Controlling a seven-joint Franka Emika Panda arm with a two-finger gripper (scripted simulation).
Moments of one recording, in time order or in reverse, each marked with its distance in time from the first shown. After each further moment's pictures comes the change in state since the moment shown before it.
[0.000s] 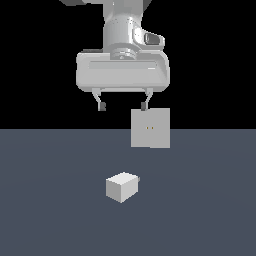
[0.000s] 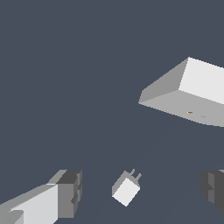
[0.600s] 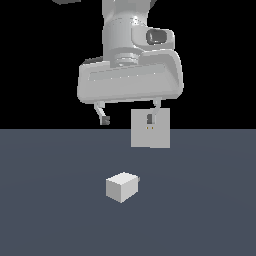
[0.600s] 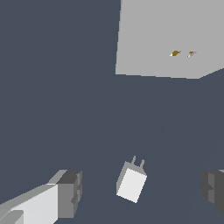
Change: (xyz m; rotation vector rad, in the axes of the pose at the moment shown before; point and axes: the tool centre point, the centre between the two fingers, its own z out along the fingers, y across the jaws) arm -0.036 0.010 0.032 -0.010 0.030 0.254
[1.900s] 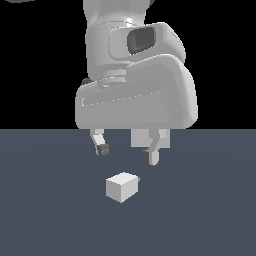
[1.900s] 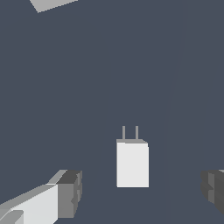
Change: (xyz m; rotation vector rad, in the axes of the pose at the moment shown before) arm -0.055 0.009 0.051 -0.017 0.046 0.392
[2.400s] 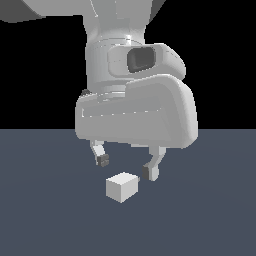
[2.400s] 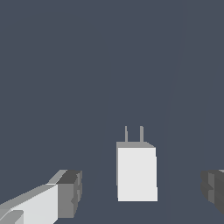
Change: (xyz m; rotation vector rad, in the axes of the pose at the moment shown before) arm -0.002 0.000 0.019 0.001 0.001 0.002
